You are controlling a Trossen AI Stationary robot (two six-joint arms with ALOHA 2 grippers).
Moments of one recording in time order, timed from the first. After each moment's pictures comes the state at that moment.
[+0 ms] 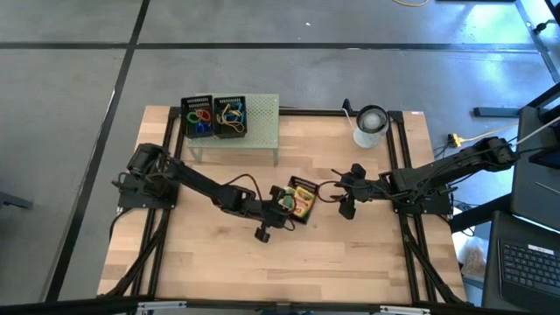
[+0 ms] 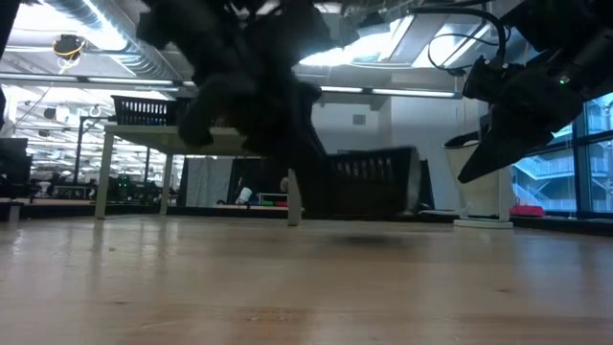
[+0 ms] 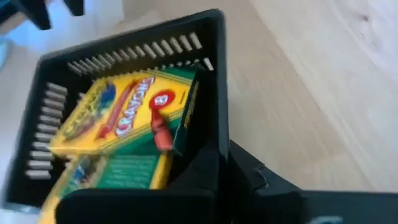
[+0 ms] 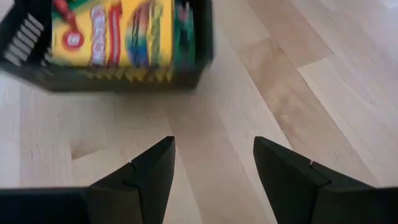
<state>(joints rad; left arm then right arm) -0.26 1.84 1.06 -0.02 -0.23 0.27 0.25 1.09 0.41 -0.17 0.35 0.49</state>
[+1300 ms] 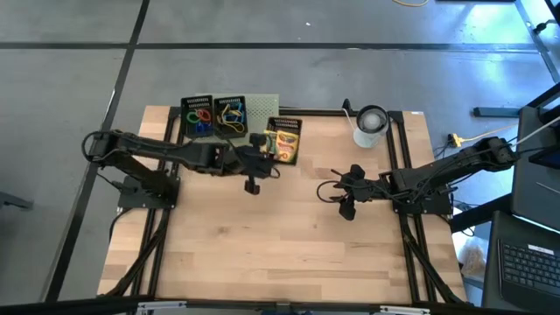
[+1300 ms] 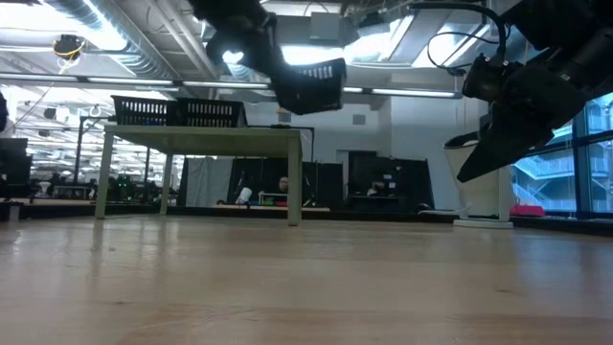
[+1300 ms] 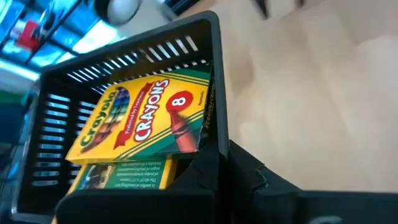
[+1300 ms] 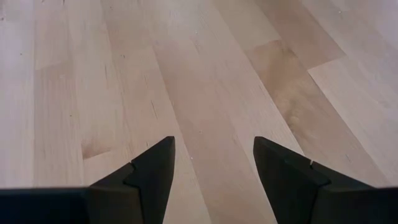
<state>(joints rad) -0.02 1.42 1.10 -0.33 -0.39 0.49 0.25 1.09 0.41 -0.15 0.32 0.49</state>
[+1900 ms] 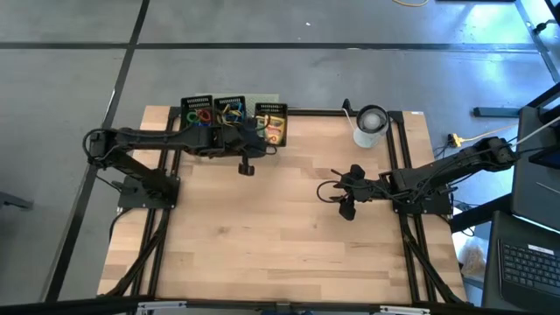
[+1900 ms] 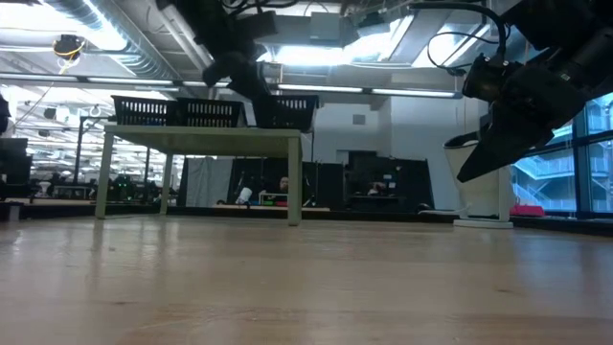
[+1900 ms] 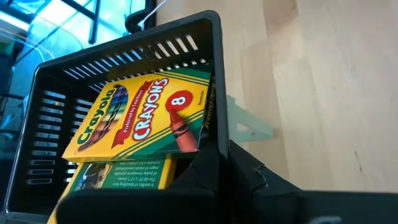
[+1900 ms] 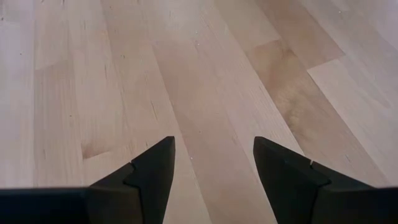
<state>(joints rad) 0.19 1.40 1.10 -0.47 -0.31 0.52 0.25 1.09 0.41 -0.15 0.32 0.49</state>
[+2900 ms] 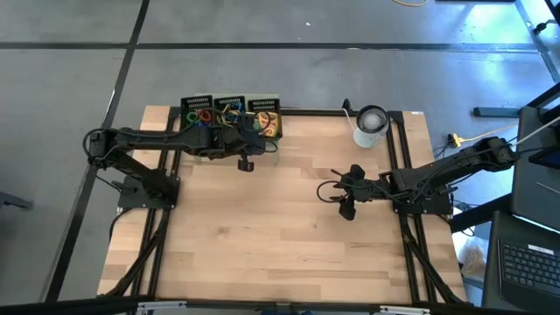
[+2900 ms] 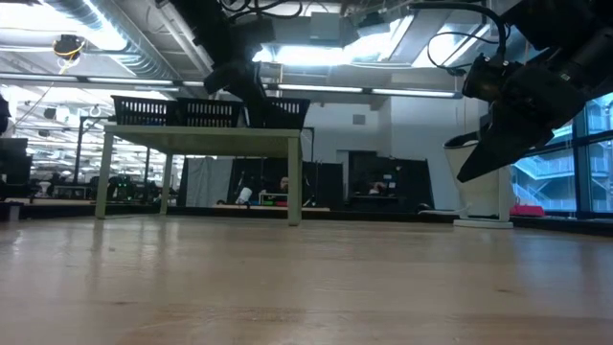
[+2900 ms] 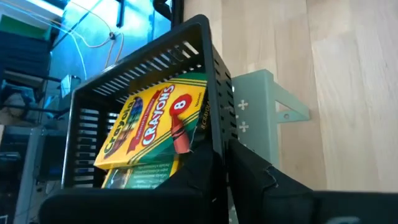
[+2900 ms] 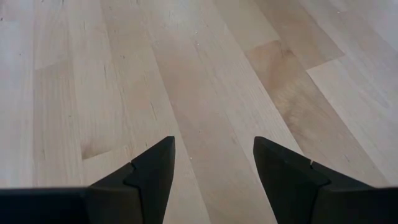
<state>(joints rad) 0.19 1.40 1.10 -0.48 -0.45 0.54 0.25 1.09 0.41 -0.15 0.32 0.49</state>
